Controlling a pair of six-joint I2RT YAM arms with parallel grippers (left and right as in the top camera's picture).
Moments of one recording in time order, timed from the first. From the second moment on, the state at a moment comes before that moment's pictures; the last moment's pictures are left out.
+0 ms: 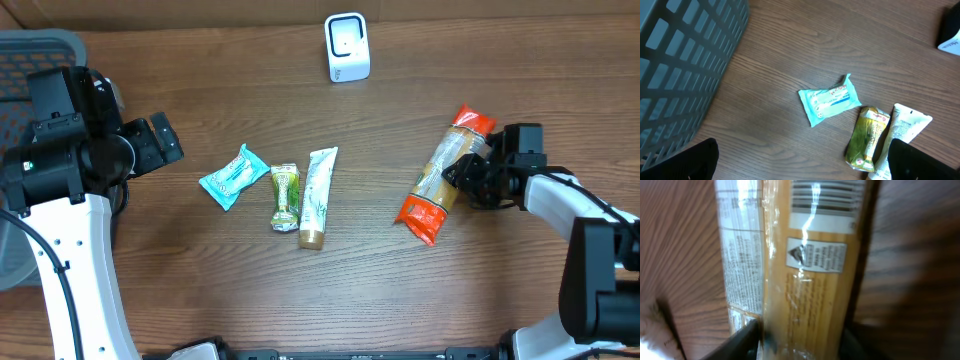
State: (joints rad) left arm 0.24 1.39 1.63 -1.28 0.01 -0.20; right arm -0.04 1.75 0.86 -0.29 -0.41 0.51
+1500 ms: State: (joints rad) left arm 0.24 1.39 1.63 -1.28 0.01 -0.20; right arm 0.39 1.82 1.28 -0.88 -0.12 0.28
